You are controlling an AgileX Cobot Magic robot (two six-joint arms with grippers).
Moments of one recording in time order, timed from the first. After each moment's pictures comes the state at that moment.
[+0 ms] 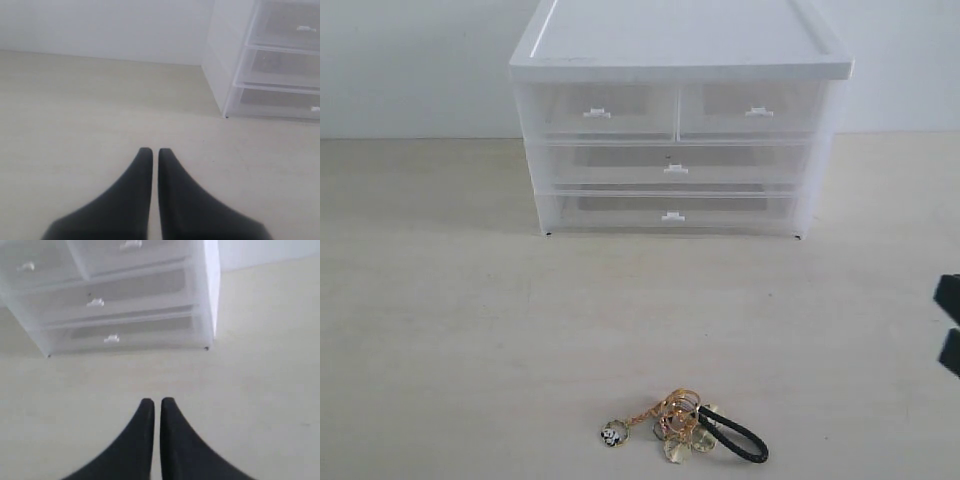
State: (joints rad) left arm -0.02 0.00 0.00 -0.04 0.32 -0.05; right arm 0.35 0.63 -0.10 0.22 -0.14 0.09
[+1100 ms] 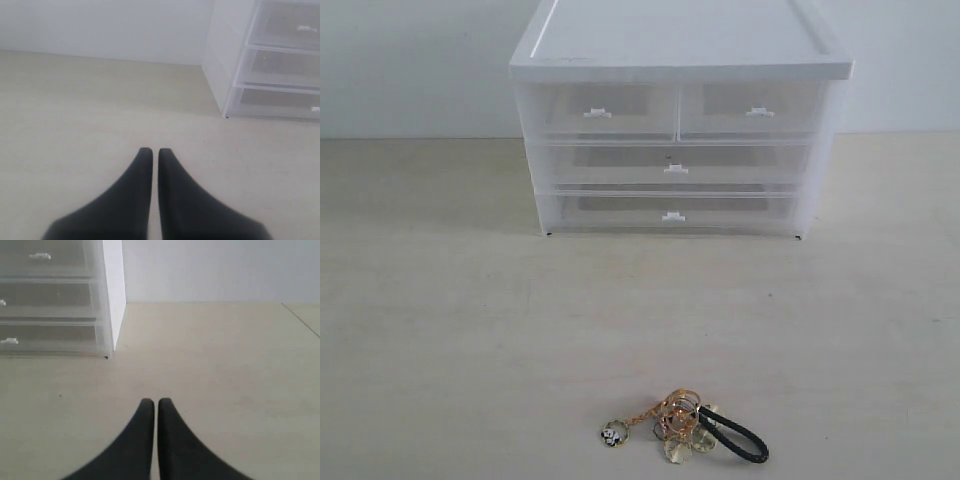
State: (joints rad) left arm -0.02 0.00 0.00 -0.04 0.32 -0.05; right arm -0.06 0.01 0.00 0.20 0.32 -0.19
